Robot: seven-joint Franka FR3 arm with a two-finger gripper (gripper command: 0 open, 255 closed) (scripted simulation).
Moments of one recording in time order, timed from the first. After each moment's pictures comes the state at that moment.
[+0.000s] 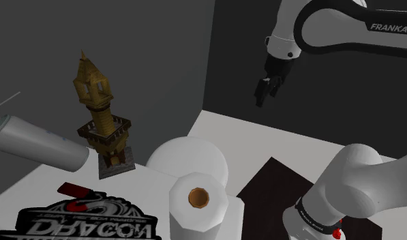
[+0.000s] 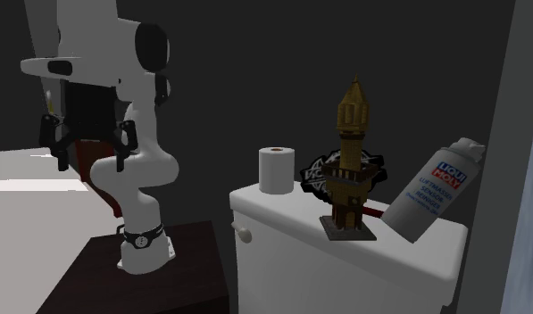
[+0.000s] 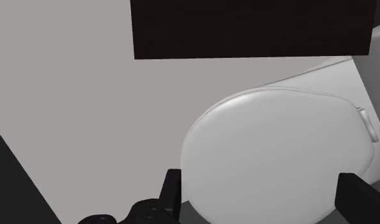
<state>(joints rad) 0.00 -0.78 0.02 -2.40 -0.09 1.63 0.04</state>
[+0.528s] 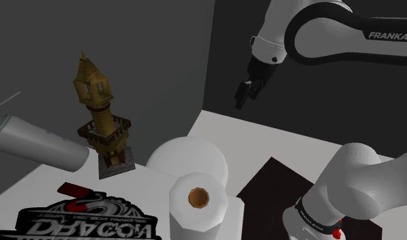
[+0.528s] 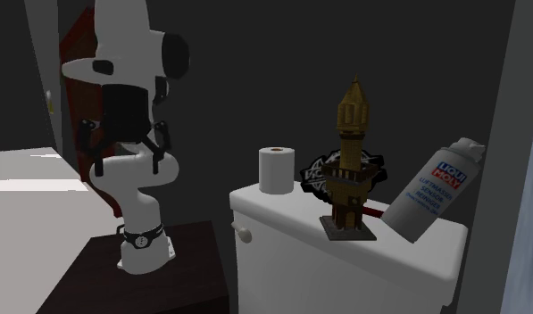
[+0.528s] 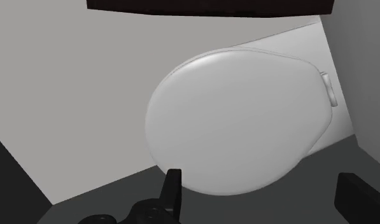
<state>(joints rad) 0.06 -0.75 0.10 -2.43 0.00 1.81 0.10</state>
